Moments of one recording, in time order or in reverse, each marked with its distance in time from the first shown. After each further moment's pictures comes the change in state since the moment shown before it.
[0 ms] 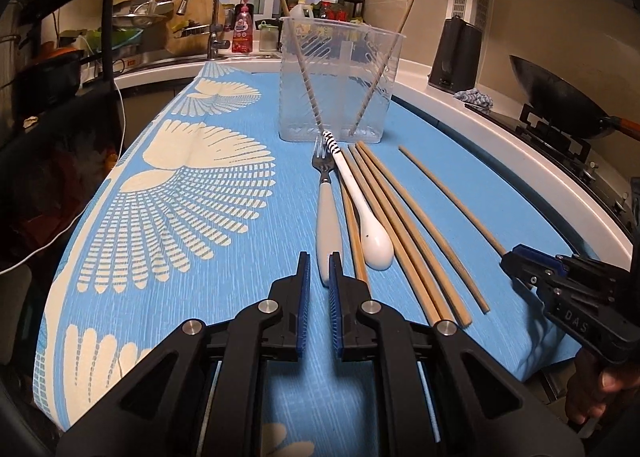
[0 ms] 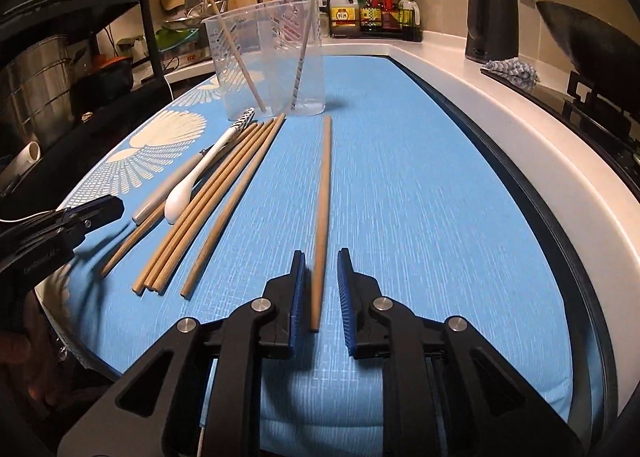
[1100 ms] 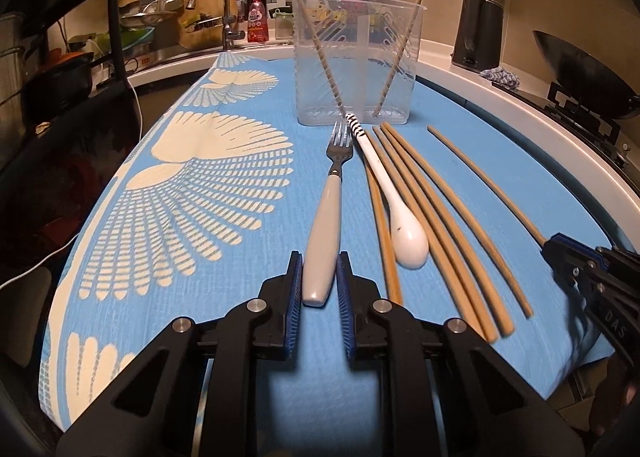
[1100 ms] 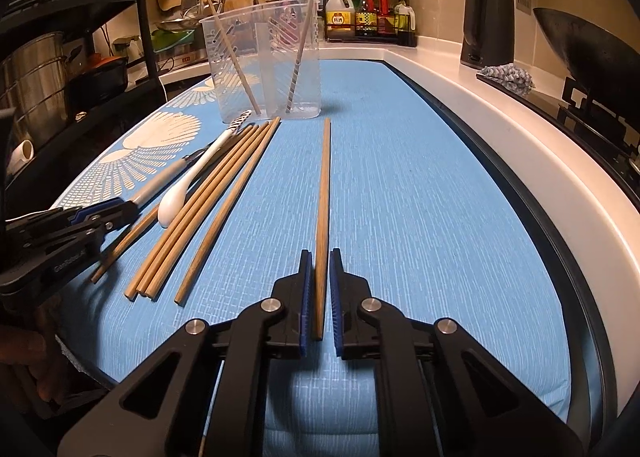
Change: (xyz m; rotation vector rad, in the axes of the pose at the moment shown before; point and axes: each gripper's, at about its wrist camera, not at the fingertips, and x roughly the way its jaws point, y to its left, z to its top) left arm 0.013 -0.002 -0.003 0.027 0.048 0.109; right arm 0.001 -0.001 0.001 -0.007 -0.020 -0.035
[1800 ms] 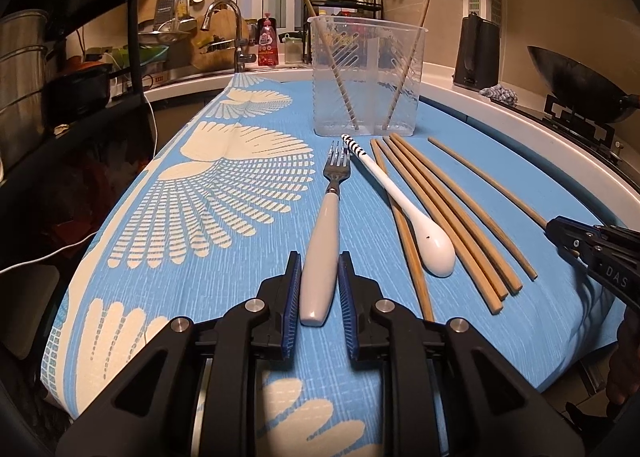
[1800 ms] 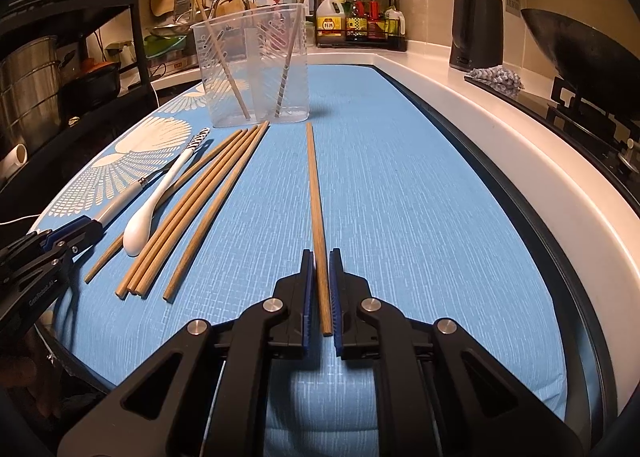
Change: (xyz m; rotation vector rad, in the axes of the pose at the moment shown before) left arm -0.014 0.011 -0.021 -0.005 -0.108 0.020; right arm -0.002 -0.002 -0.003 0.010 -0.021 -0.026
